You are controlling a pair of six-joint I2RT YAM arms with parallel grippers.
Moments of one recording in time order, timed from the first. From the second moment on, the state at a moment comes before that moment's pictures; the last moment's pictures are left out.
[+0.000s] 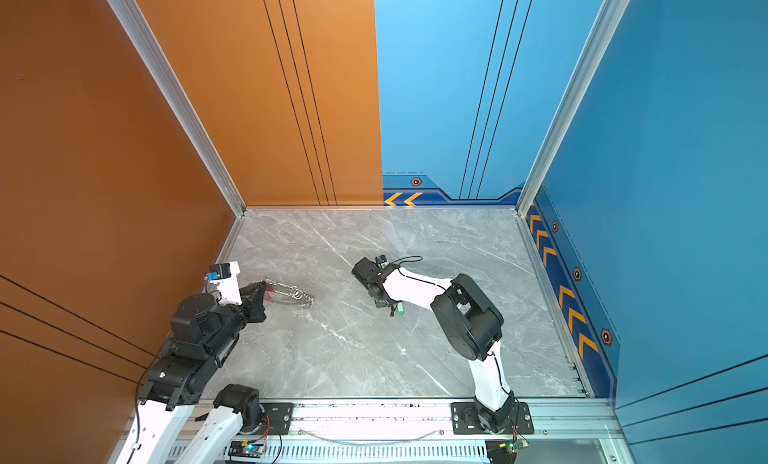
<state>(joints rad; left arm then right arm) -0.18 0.49 0.70 -0.55 0.01 -0.32 0.79 1.99 1.38 -0.73 0.44 0.51</state>
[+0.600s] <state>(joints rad) -0.18 0.49 0.70 -0.55 0.01 -0.32 0.76 1.99 1.36 -0.70 0.37 0.59</state>
